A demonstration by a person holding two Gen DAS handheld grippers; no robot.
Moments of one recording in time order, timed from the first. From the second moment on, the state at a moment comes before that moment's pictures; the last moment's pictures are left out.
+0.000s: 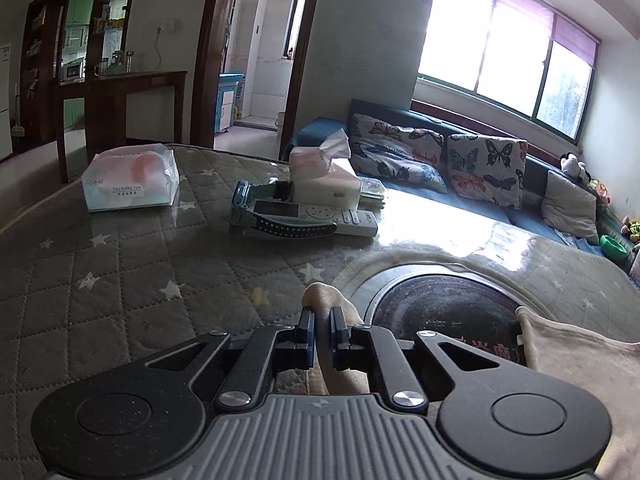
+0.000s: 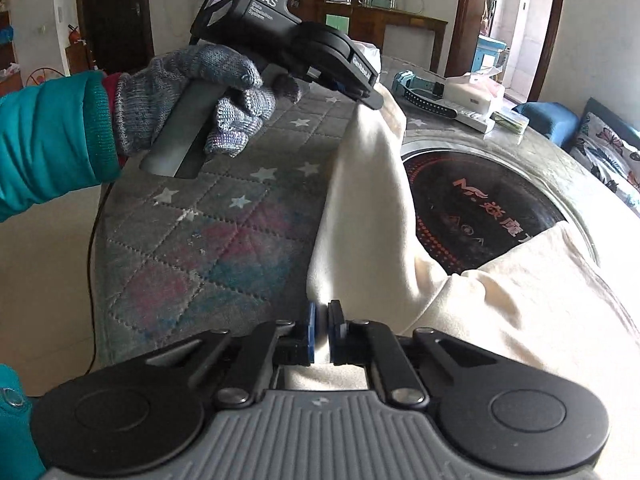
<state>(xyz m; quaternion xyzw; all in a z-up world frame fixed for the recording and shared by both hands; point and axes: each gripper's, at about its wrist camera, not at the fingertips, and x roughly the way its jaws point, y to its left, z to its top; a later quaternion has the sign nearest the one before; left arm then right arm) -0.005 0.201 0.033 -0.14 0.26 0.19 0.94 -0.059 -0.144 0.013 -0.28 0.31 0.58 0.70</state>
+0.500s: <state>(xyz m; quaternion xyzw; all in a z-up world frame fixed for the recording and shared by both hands) -0.019 0.205 0.032 -0.14 0.26 0.20 0.93 -0.048 -0.150 0.016 -0.24 0.32 0.58 0.71</state>
